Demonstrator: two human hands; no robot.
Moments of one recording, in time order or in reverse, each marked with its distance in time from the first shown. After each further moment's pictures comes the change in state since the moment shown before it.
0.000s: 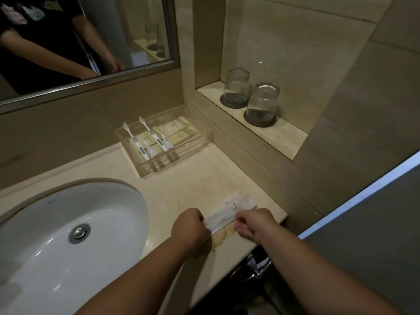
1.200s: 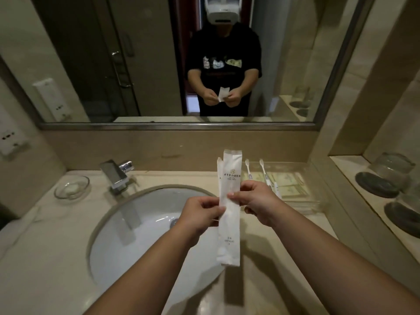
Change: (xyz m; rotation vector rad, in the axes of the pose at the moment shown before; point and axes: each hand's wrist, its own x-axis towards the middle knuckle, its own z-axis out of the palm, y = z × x) left_hand -0.077 -0.073 -0.172 -1.221 0.497 -0.131; right_hand -0.110 -0.114 0.207 -0.582 -0.903 -0.605
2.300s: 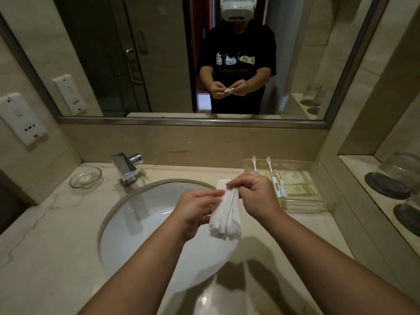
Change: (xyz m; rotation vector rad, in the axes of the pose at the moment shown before) left_hand -0.019 0.009 -0.011 -0.196 0.042 -0.051; right_hand -0.014 0.001 0.020 -0.235 0.203 -0.538
